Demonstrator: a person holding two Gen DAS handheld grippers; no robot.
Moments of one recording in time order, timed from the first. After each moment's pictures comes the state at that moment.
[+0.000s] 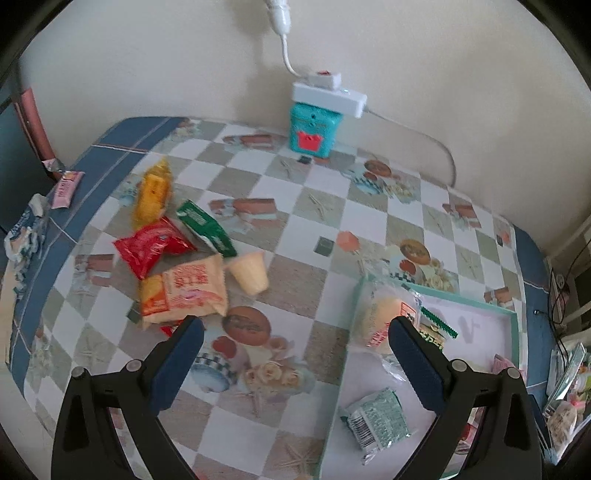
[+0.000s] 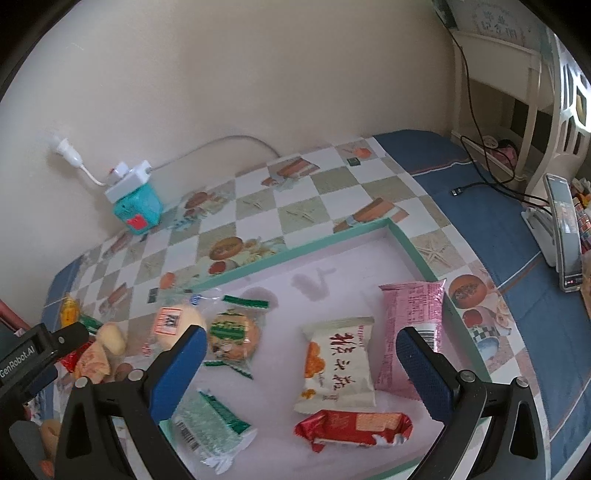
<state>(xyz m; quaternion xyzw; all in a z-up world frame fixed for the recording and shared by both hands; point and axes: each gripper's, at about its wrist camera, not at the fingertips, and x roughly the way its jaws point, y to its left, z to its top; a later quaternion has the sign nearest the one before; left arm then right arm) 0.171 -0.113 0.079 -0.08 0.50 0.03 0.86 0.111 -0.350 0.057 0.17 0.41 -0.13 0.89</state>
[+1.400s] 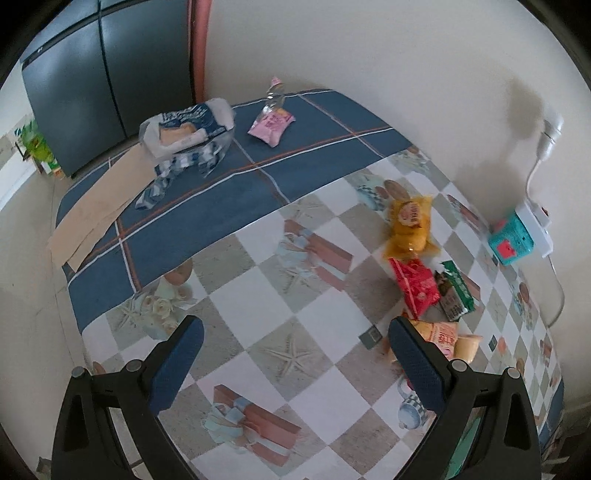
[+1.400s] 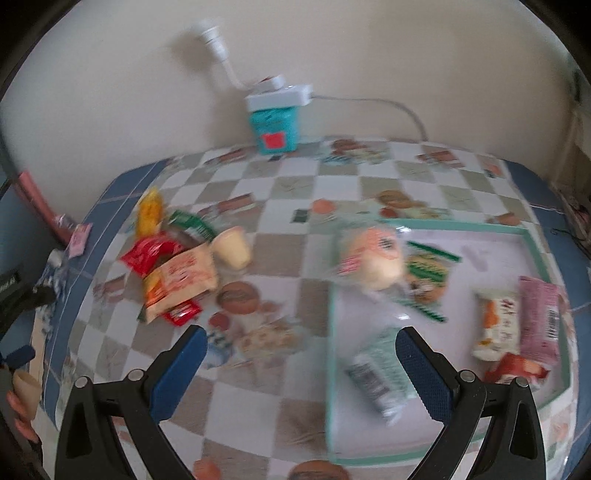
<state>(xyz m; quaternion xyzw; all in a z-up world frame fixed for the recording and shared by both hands) 0.098 0.133 0.059 -0.26 0.46 0.26 0.81 0.114 -0.164 0.043 0.05 0.46 0.02 0.88</state>
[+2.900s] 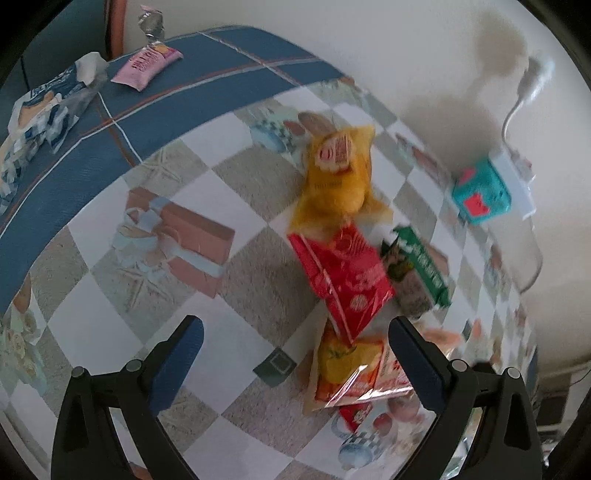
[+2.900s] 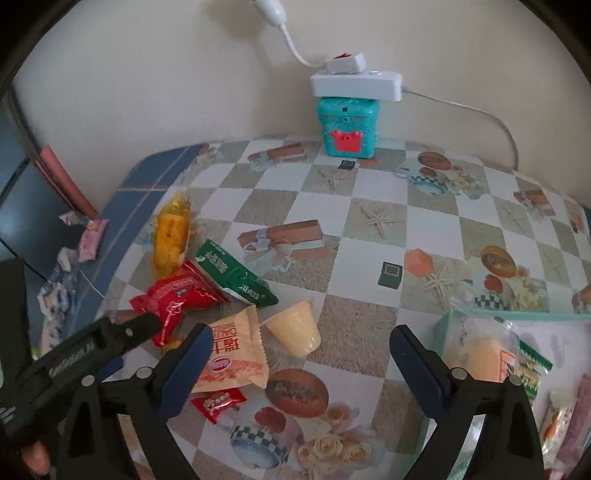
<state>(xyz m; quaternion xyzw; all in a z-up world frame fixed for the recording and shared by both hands) 0.202 0.097 -0.015 -0.29 0.52 0.12 0.79 0.233 -0.110 0.023 0.03 0.49 0.10 0.87</state>
